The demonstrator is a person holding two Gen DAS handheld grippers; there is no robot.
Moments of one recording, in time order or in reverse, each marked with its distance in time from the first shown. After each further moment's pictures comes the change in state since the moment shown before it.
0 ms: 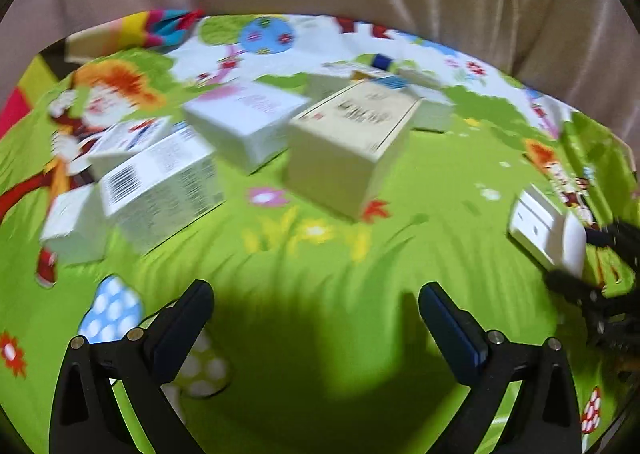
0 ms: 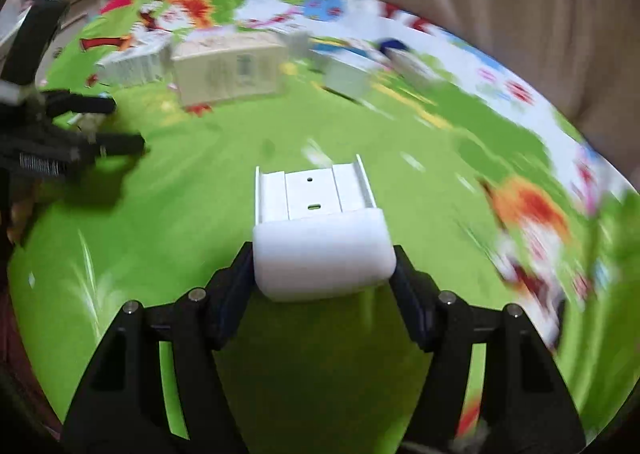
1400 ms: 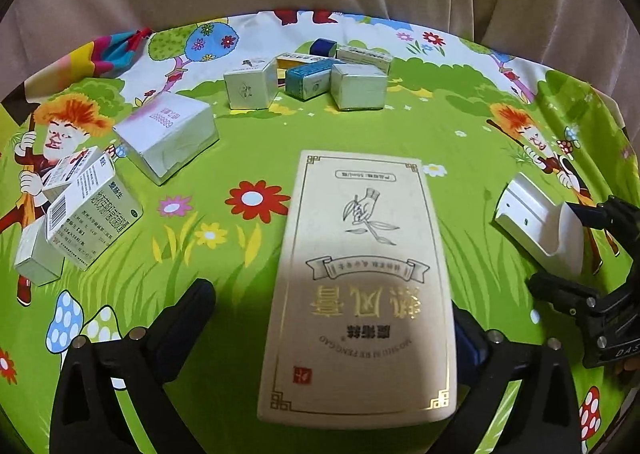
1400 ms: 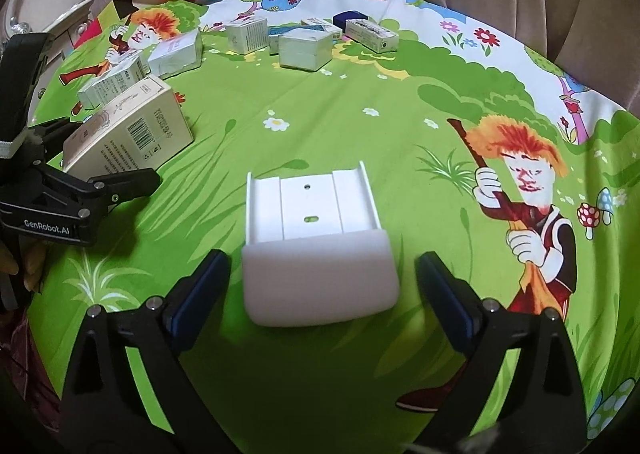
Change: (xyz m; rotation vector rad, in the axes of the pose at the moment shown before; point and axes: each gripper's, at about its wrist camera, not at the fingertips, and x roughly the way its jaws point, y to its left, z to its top) left arm 0.005 -0.059 -0.006 0.104 0.028 0.007; right arm 0.002 -0.021 -0.012 0.149 0.031 0.049
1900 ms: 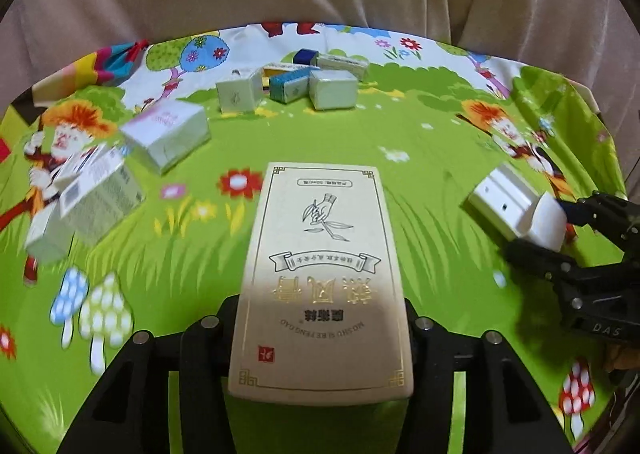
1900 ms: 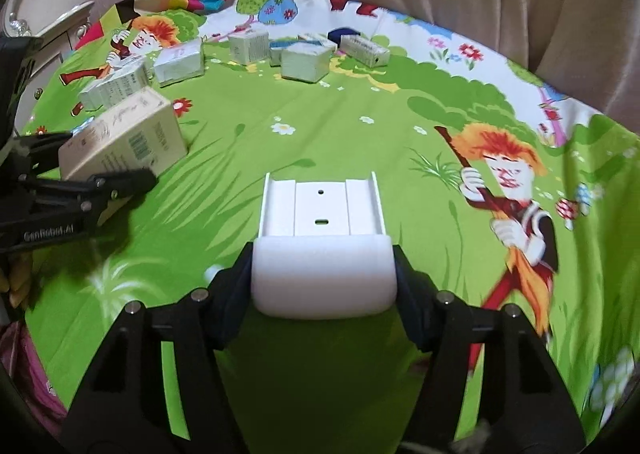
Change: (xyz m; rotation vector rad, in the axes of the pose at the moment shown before) left arm -0.030 -0.015 -0.026 0.021 -0.031 -0.017; right arm -0.027 0.019 -0.015 0.010 -0.070 -0.076
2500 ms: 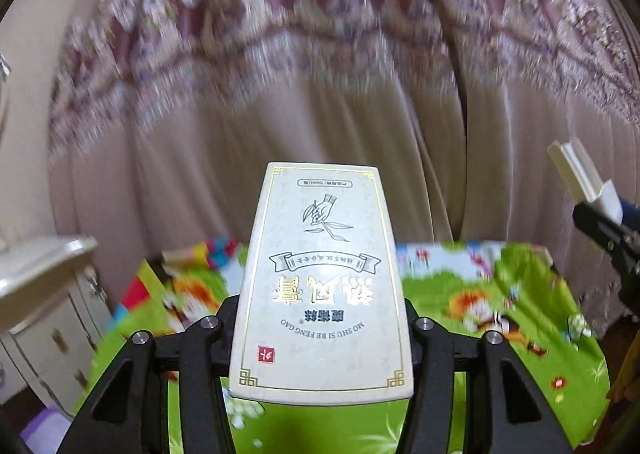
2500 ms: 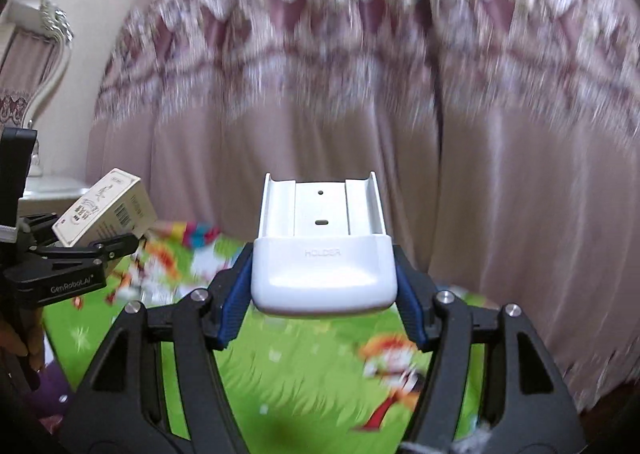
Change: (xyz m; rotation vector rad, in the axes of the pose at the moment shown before) left arm -0.234 -0.014 -0.011 -0.018 -0.726 0.192; right arm -0.250 0.056 -0.012 0.041 -0.862 -0.273
